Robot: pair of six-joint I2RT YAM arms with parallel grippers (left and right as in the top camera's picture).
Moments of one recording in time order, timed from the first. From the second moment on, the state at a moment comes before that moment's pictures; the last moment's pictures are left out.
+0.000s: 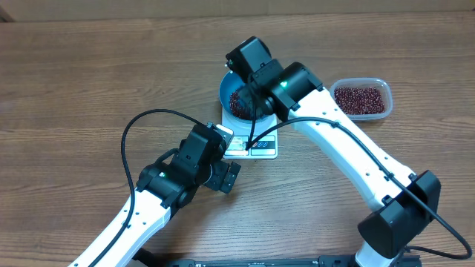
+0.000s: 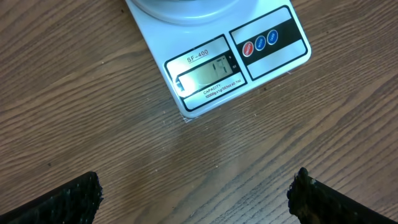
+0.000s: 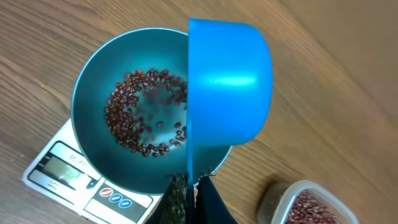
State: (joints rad) left arm -0.57 1.19 0.82 -0.65 -0.04 -0.10; right arm 0.66 1.85 1.81 -1.03 0.35 -0.11
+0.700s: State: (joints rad) left arm -0.57 1.19 0.82 -0.65 -0.04 -0.10; right arm 0.38 1.79 1.85 -1.05 -0.04 -0.06
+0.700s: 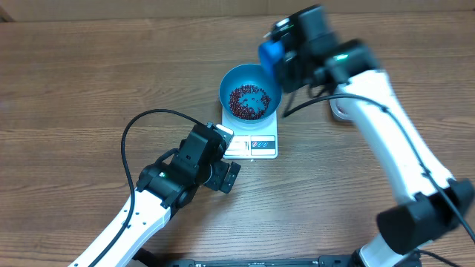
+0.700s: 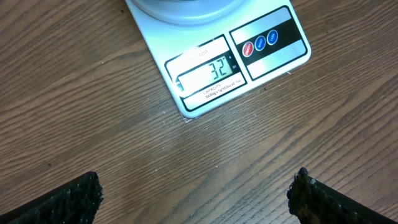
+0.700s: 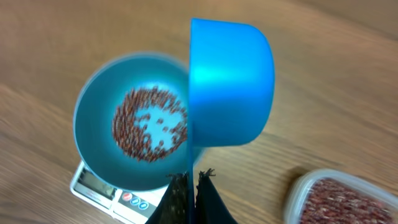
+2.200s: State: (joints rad) left arm -0.57 1.19 0.82 -0.65 -0.04 -0.10; right arm -0.09 1.87 1.75 -1.24 0.15 0.01
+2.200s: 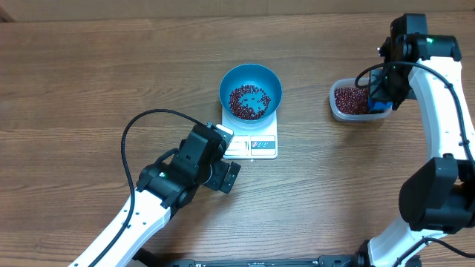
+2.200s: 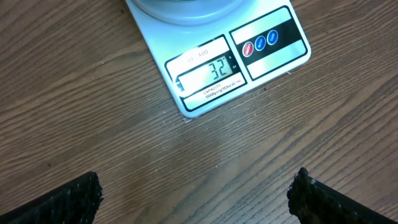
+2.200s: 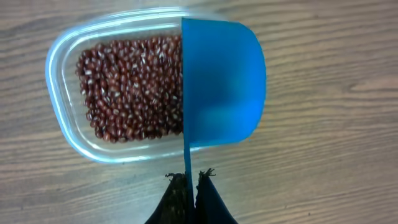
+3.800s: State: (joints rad) left arm -0.57 1.19 0.82 -0.65 -0.04 -0.10; right arm -0.22 1.87 1.66 -1.24 -0.38 -0.04
